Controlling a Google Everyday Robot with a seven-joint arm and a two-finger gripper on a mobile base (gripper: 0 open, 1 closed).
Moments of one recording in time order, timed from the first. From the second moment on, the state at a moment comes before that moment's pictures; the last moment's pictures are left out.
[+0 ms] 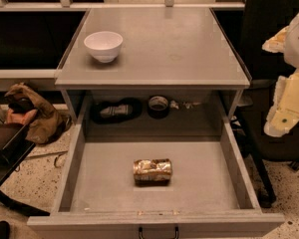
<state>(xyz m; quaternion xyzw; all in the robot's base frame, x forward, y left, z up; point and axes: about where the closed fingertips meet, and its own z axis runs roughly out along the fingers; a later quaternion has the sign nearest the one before) 0.438 -0.216 0.978 -0.60 0.78 -0.04 0.16</state>
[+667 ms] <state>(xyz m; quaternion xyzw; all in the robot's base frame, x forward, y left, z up) 0.438 -0.208 0.967 -0.60 0.78 -0.02 0.17</state>
